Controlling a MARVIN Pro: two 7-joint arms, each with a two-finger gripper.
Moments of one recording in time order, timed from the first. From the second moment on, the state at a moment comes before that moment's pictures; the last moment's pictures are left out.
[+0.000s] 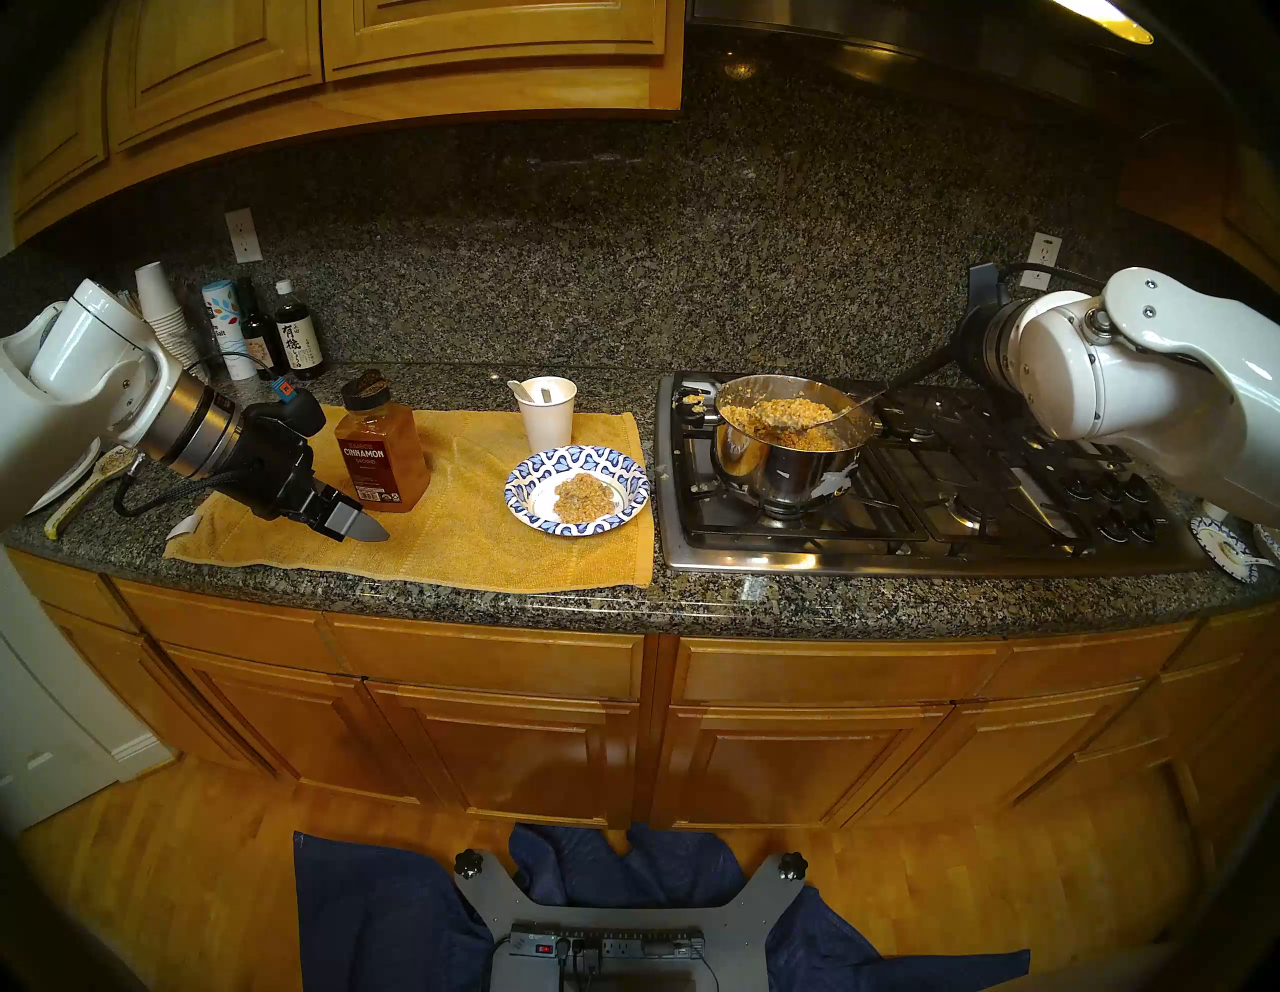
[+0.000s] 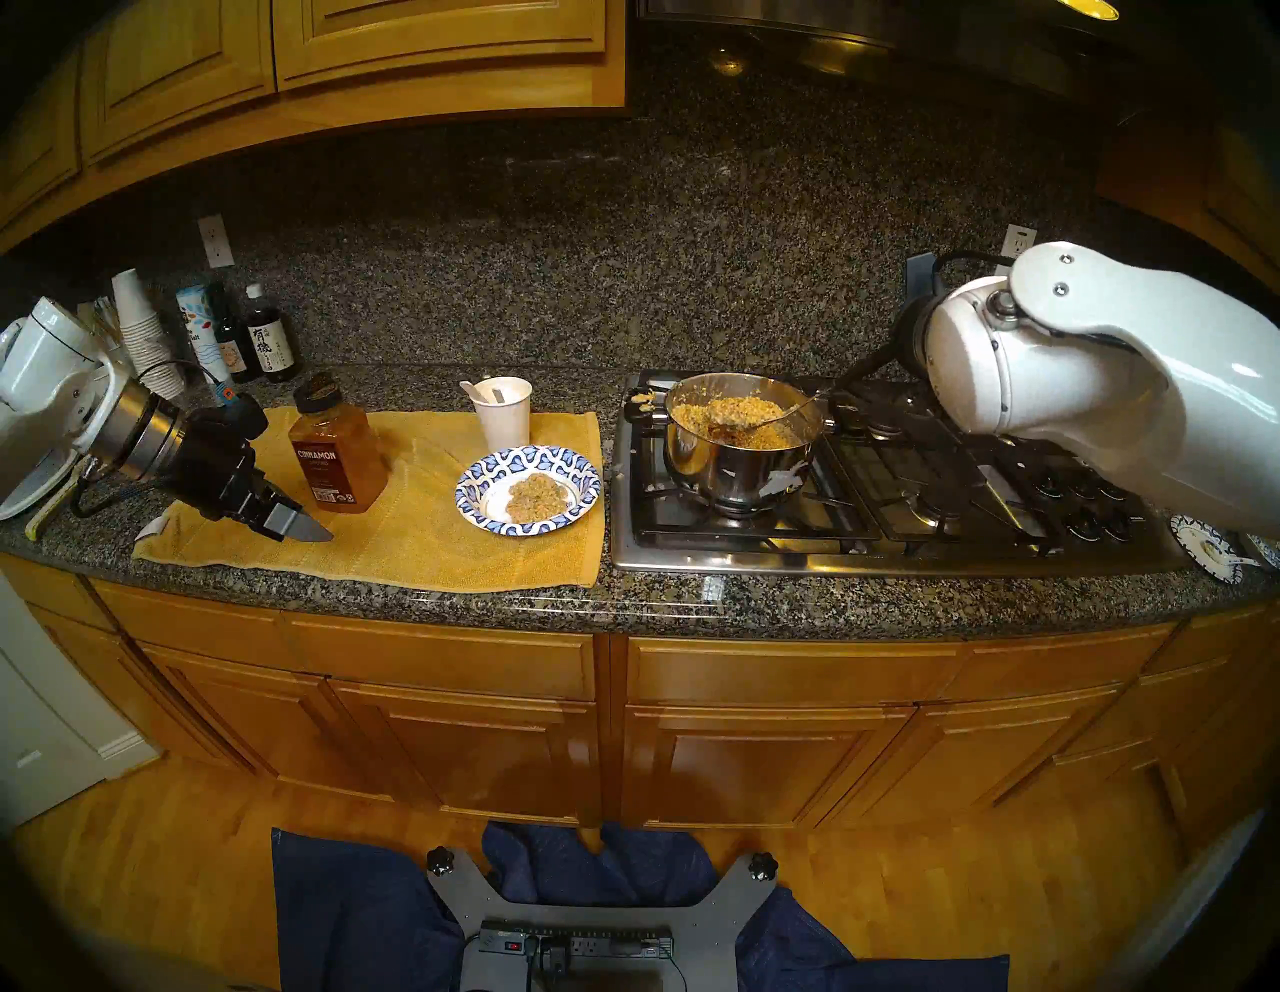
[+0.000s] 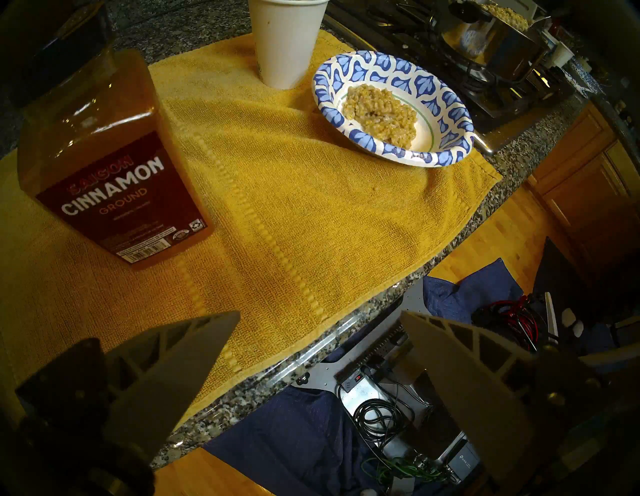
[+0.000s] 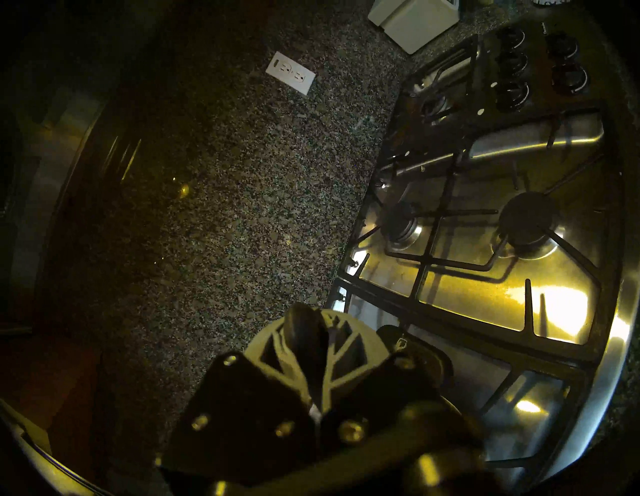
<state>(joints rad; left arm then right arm) 0.19 -0.10 -0.26 -1.68 -1.01 0.96 -0.86 0.73 -0.32 -0.64 -2.18 2.66 -0.96 -0.87</state>
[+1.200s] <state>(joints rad) 0.19 -0.10 -0.26 -1.68 -1.01 0.96 -0.86 0.85 -0.47 -0.67 -2.15 2.78 -0.96 -0.87</state>
